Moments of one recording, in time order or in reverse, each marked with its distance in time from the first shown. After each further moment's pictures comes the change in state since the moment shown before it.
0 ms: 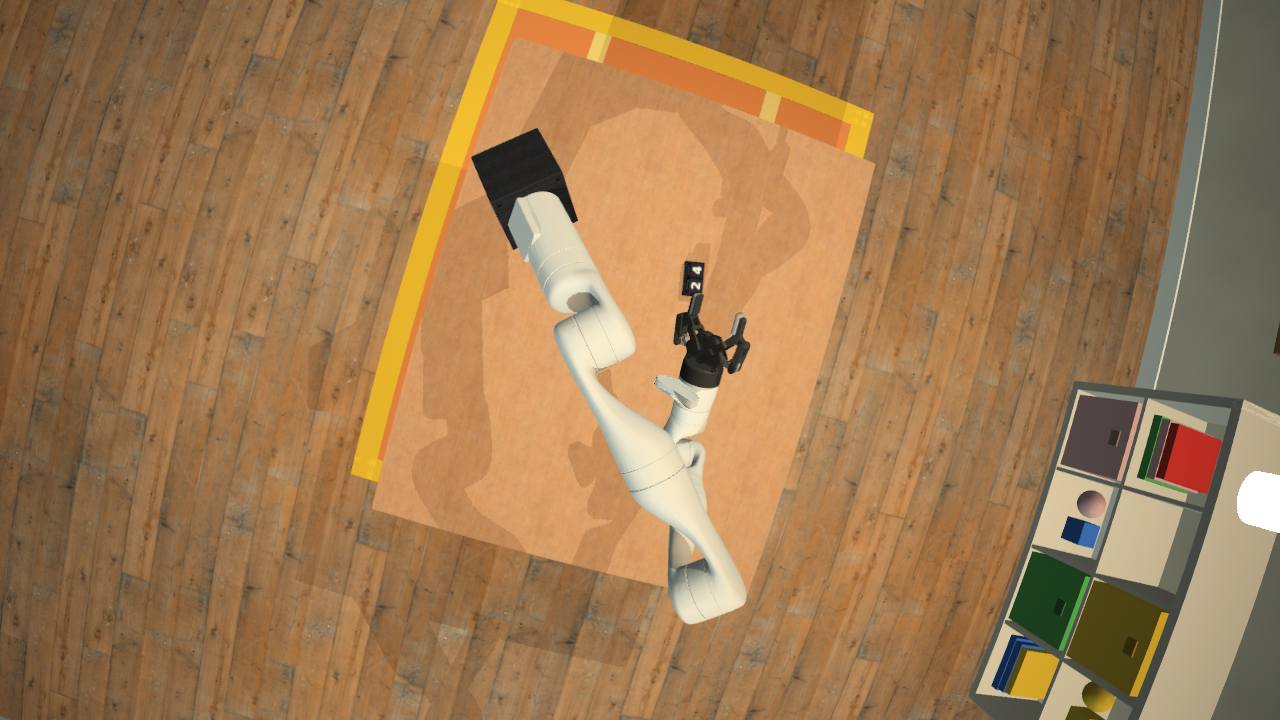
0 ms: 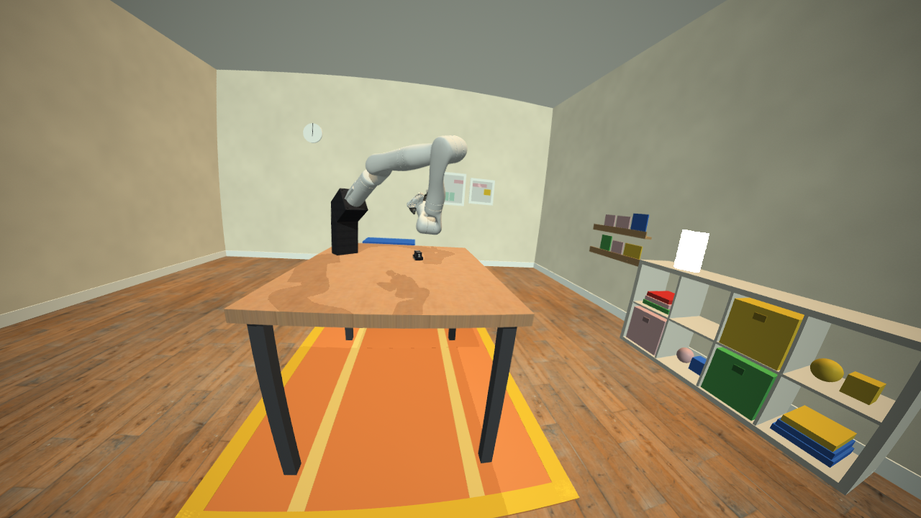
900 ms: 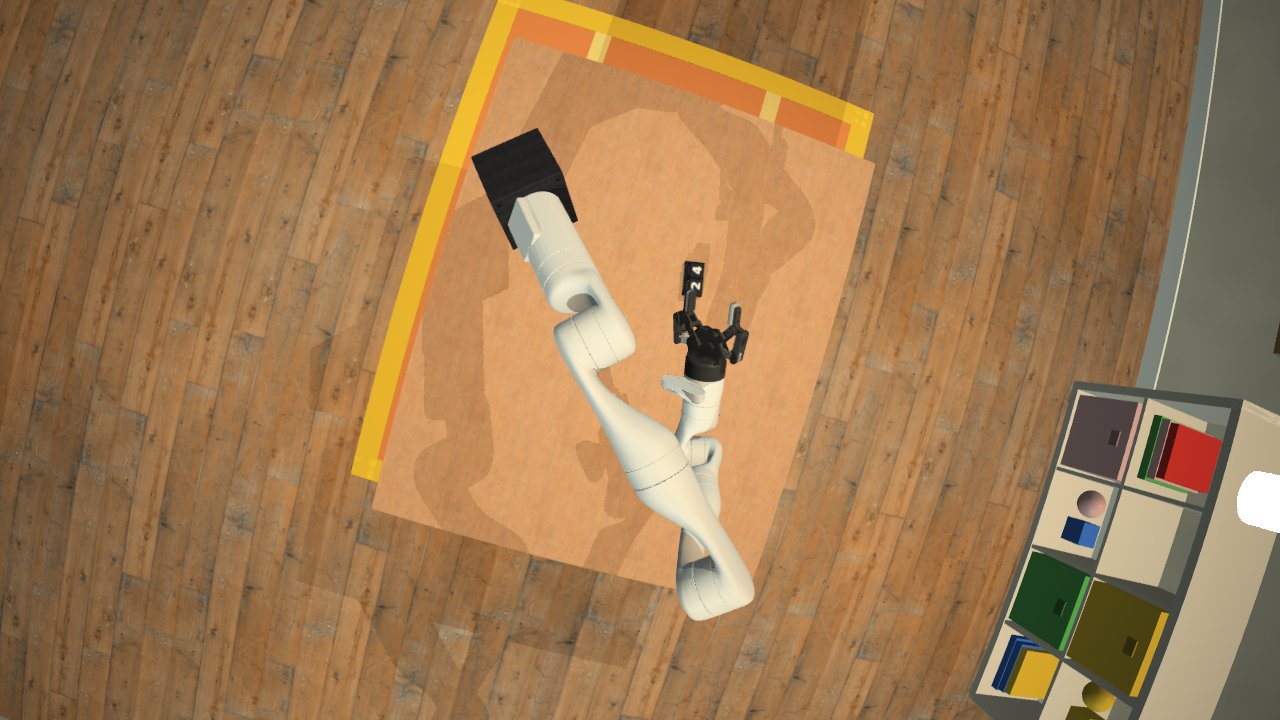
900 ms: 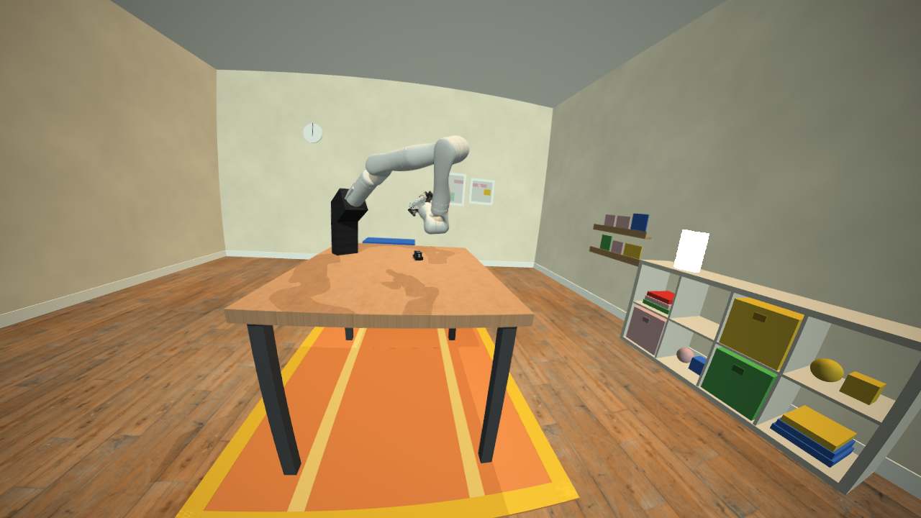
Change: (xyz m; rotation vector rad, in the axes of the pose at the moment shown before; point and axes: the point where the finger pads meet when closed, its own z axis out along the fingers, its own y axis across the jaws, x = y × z) arm -0.002 -0.018 0.006 0.126 0.071 0.020
